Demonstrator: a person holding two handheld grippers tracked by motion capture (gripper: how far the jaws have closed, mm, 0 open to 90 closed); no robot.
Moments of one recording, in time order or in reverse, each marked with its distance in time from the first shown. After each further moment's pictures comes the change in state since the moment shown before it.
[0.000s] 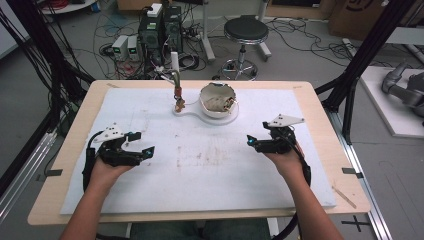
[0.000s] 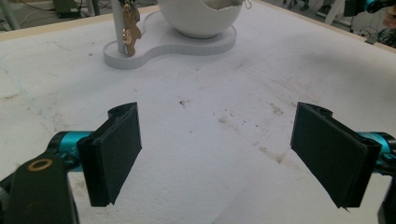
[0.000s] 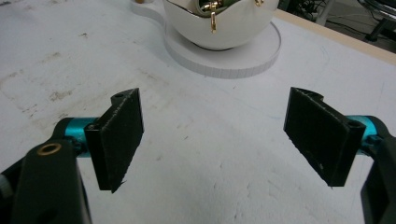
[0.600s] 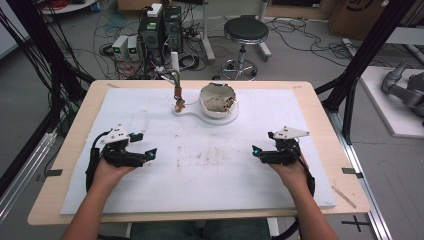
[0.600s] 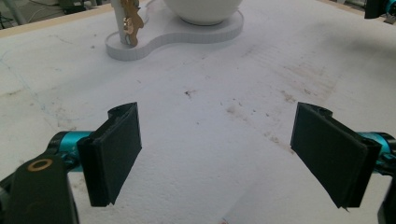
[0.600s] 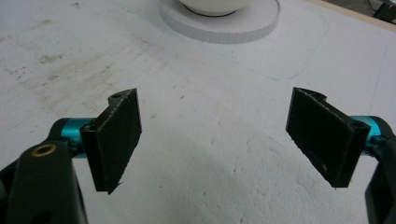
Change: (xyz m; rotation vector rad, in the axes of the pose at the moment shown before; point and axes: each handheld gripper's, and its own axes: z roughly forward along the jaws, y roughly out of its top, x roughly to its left) left arm -0.002 -0.003 0.008 0.038 0.028 0.044; right arm -0.002 -0.035 -0.003 0.020 -0.009 0.004
